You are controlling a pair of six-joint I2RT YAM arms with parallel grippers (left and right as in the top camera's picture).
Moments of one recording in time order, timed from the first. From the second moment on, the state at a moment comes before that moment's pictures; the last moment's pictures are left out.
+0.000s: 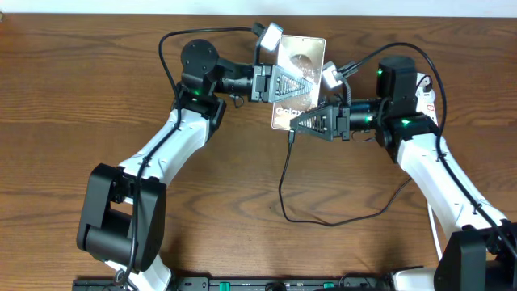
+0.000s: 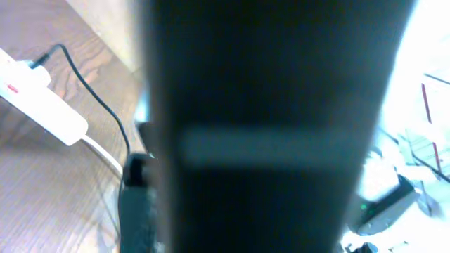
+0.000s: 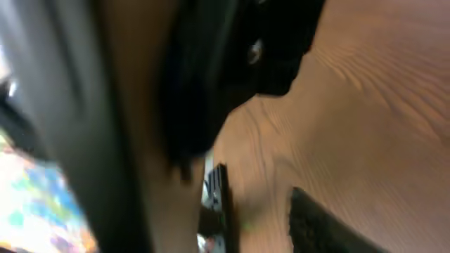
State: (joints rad) left arm -0.34 1.81 1.22 0.87 1.39 -1.24; right arm 0.17 1.55 1.05 -0.09 -1.41 0.29
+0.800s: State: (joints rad) left arm -0.35 1.81 1.22 0.87 1.36 -1.24; right arm 0.01 1.55 1.05 -0.48 -1.49 0.04
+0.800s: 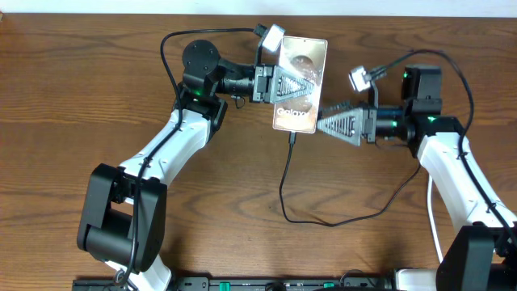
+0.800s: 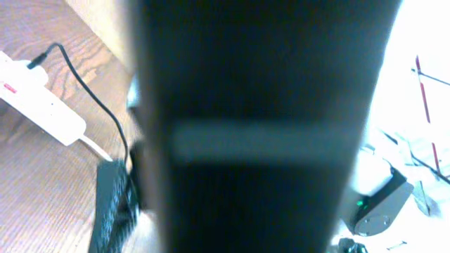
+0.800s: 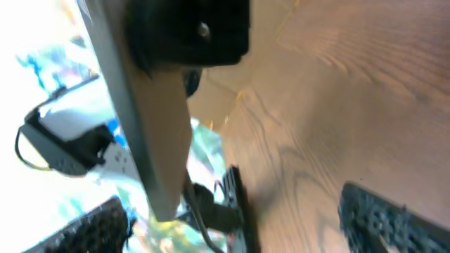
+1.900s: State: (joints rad) left arm -0.34 1.81 1.22 0.89 1.30 -1.31; right arm 0.18 1.55 0.99 -0.11 -1.46 0.17
